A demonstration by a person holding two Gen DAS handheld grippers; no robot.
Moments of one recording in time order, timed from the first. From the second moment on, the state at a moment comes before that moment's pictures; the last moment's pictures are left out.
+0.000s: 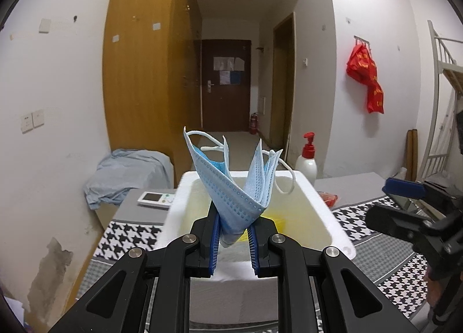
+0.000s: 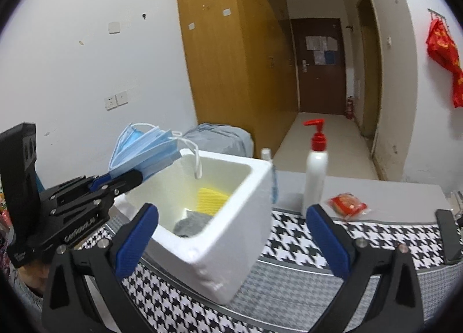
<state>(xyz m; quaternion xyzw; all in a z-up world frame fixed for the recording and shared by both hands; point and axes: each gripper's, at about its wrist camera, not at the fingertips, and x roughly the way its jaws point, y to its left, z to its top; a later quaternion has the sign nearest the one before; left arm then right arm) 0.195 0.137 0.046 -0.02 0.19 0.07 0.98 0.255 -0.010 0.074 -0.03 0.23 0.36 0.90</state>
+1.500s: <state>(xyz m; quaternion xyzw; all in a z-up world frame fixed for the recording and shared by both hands) 0.100 0.096 0.075 -0.01 0.12 0.10 0.99 0.150 -0.086 0.077 -0.03 0.16 0.32 0.94</state>
